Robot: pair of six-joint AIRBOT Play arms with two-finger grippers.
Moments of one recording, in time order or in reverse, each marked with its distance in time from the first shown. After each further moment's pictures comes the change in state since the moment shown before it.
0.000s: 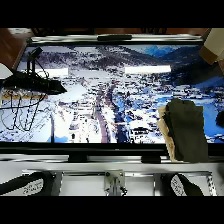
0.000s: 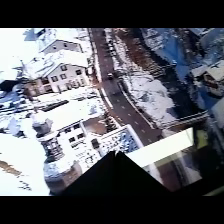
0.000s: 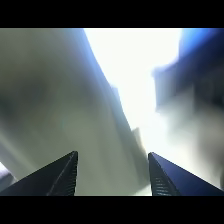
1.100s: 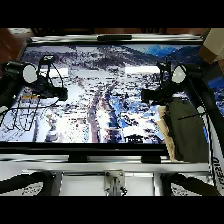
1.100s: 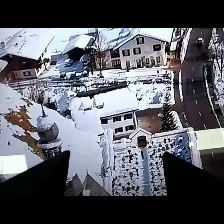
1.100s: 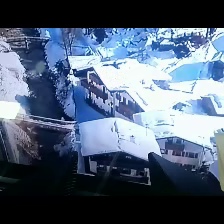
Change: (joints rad) left arm -0.205 -0.060 0.023 0.489 -0.082 -0.310; right arm 0.692 -0.444 0.186 0.284 -0.031 0.236
